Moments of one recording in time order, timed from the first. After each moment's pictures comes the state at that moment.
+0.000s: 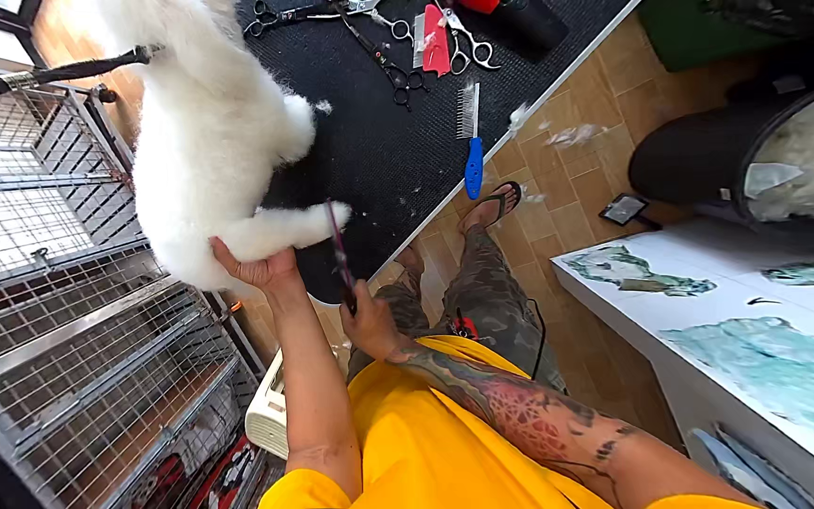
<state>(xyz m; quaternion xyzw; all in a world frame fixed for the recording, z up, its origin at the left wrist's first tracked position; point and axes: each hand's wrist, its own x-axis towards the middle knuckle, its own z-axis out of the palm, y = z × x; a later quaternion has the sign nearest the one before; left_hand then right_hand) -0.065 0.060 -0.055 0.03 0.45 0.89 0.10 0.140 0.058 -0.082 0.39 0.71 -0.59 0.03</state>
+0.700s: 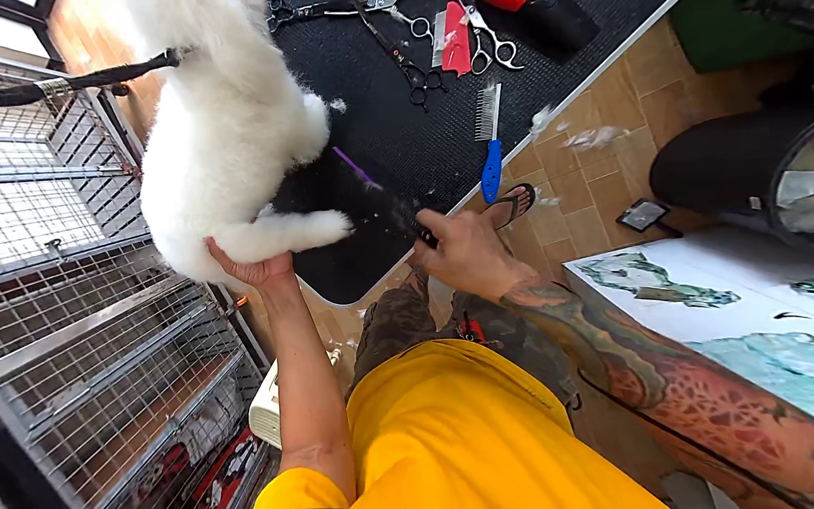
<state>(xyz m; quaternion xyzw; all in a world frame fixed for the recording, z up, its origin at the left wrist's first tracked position) -0.085 0.039 -0.053 0.04 0.44 0.89 0.11 0.134 0.248 -0.068 0.21 0.84 -0.49 0.04</state>
